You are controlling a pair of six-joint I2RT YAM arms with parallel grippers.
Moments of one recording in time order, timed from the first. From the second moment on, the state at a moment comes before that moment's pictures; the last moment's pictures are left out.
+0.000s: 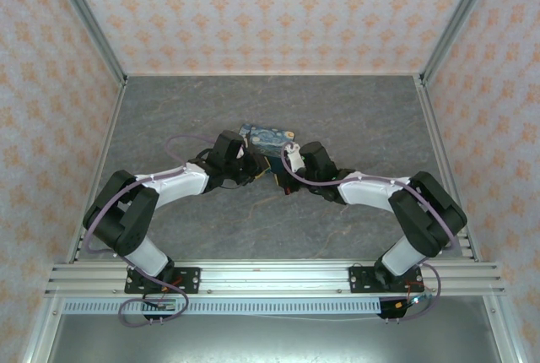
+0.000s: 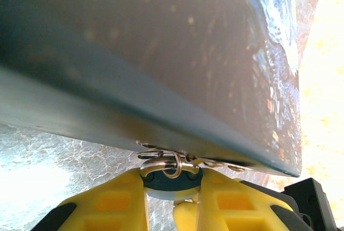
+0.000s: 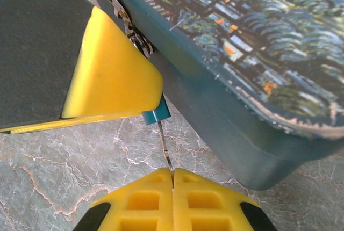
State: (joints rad) left arm -0.50 1.59 0.81 0.02 0.35 -1.15; right arm 0.67 1.57 0.72 0.16 -0.31 0.27
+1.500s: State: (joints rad) left arm -0.50 1.57 0.81 0.05 0.34 -1.20; right arm 0.66 1.62 0.71 0.35 -0.33 0.38
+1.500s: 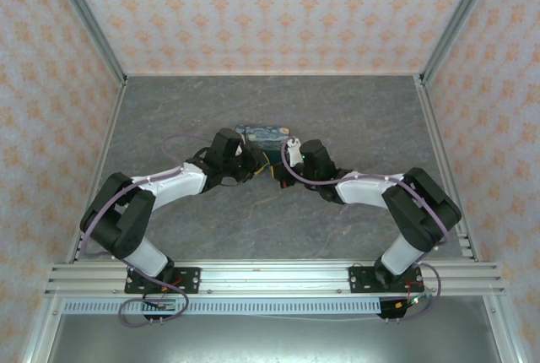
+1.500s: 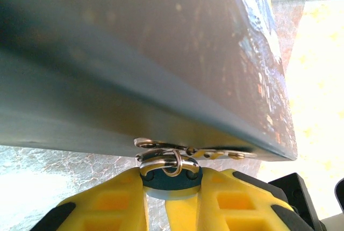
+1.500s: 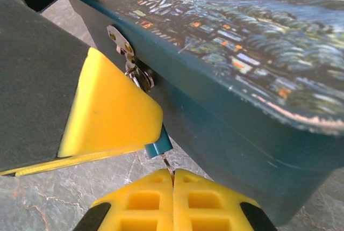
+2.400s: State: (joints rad) left arm -0.52 1.72 0.82 0.16 0.36 -1.20; right arm 0.66 1.68 0.70 0.29 -0.34 0.64
